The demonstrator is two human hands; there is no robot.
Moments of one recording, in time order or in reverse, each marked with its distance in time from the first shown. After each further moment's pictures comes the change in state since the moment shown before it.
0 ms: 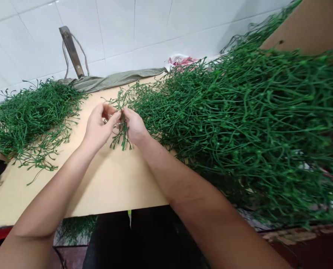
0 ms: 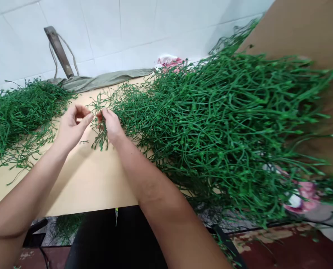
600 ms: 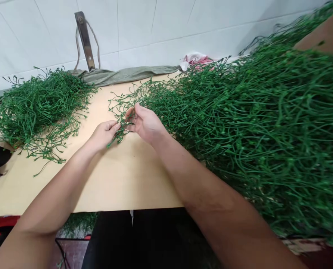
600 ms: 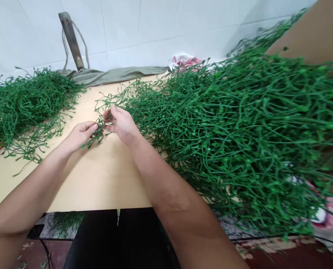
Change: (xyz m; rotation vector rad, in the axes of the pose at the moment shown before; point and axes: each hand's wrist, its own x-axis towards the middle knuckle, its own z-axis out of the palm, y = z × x) left_hand -0.017 -0.039 -0.018 -0.160 -0.338 -0.364; right_hand -0.021 -0.018 0.006 -0.097 -0.114 0.154
